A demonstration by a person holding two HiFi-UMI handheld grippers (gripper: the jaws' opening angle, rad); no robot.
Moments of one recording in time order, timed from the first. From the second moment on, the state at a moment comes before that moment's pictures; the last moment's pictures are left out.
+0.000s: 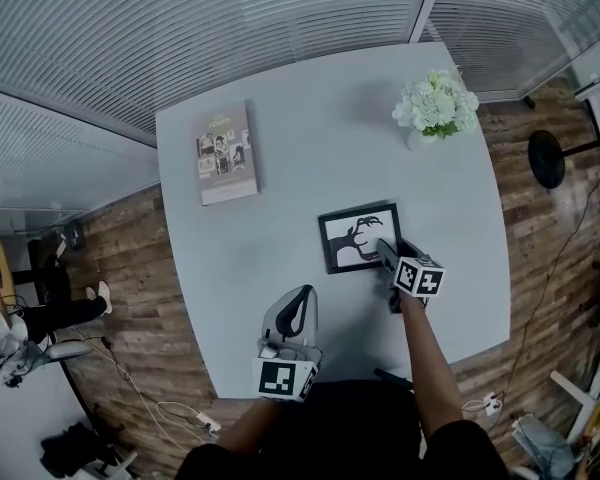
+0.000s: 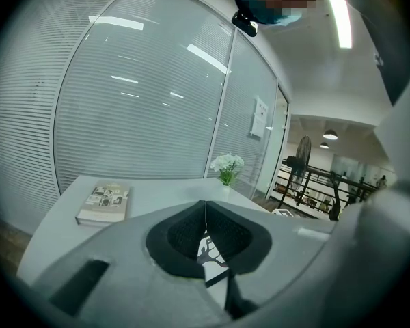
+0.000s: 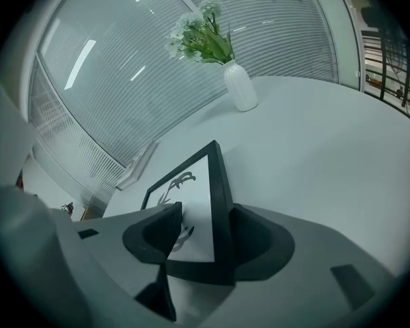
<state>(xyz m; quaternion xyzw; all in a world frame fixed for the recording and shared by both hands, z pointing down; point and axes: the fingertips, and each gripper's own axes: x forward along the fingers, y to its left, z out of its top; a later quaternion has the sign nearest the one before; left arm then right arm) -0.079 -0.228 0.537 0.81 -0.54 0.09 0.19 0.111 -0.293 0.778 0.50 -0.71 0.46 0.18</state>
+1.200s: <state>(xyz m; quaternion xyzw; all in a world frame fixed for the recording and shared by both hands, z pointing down) -0.078 -0.225 0.545 0.81 -0.54 0.09 0.20 0.106 -0.287 0.786 0.50 -0.71 0.39 0.29</state>
